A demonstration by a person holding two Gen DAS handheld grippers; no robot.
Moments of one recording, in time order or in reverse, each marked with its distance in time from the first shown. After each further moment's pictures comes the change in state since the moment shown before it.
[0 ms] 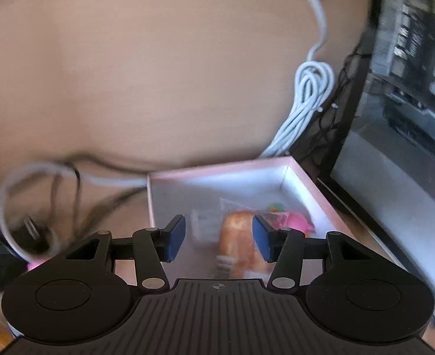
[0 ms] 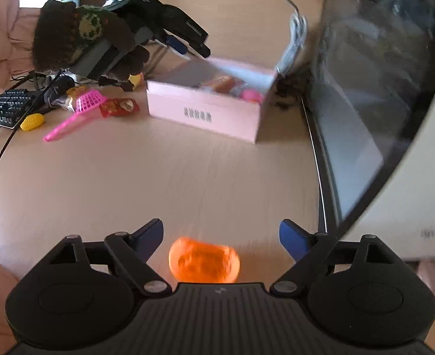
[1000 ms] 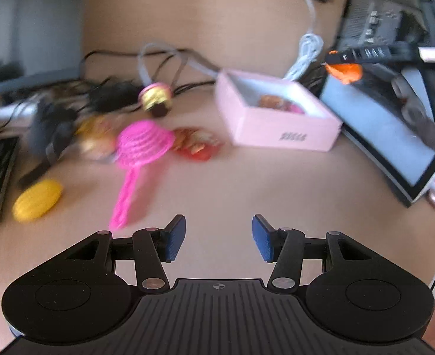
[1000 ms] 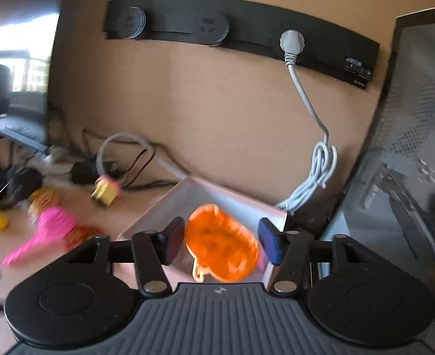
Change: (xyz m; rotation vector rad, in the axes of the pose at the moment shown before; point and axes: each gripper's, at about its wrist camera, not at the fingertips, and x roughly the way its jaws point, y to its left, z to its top) left arm -0.201 0.058 -0.227 -0.141 -0.008 0.047; right arm 0.072 0.016 0.205 -0.100 -0.253 -0.051
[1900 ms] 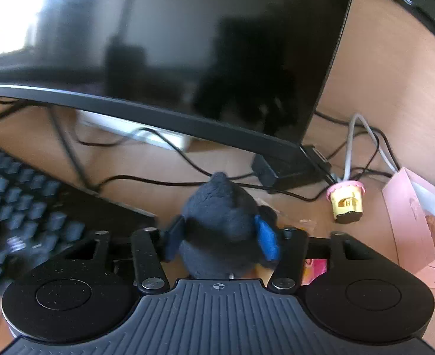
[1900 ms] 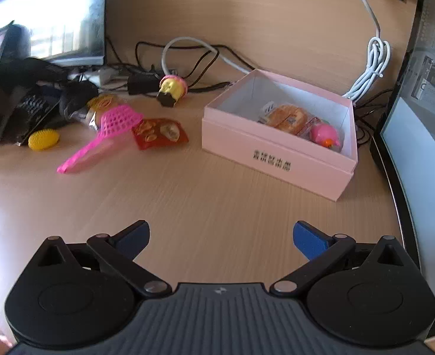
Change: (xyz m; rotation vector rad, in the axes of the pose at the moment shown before) left arm 0.062 0.174 0.107 -0.328 -0.042 0.310; right arm -0.038 0.080 -0.126 0.008 0.230 0.135
